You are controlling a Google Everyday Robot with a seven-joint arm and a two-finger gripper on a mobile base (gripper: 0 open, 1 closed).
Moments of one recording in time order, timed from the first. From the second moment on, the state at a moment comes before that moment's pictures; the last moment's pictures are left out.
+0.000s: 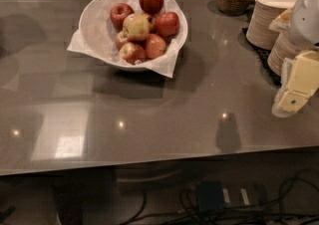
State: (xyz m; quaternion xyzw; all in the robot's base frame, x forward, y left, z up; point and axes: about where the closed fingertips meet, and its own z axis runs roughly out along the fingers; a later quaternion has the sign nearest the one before) arm 0.438 -0.217 0.976 -0.60 0.78 -0.03 0.16
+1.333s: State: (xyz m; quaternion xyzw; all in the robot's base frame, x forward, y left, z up) arm 0.516 -0.147 1.005 -0.59 0.75 0.00 0.30
